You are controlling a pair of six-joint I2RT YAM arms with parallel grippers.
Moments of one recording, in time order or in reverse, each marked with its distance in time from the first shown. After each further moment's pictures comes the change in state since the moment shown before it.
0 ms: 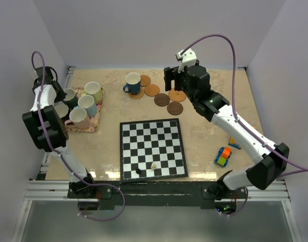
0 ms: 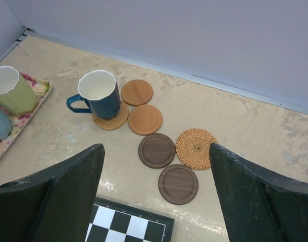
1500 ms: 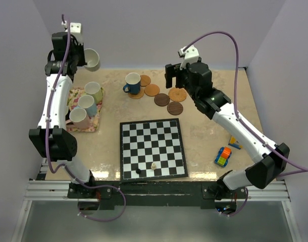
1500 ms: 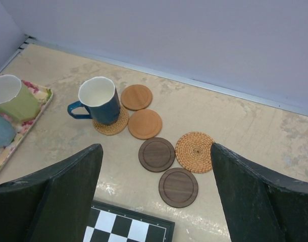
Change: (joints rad) left arm -0.359 -0.216 0.314 -0.024 0.004 0.290; right arm -0.016 0.016 0.045 -0.023 0.005 0.016
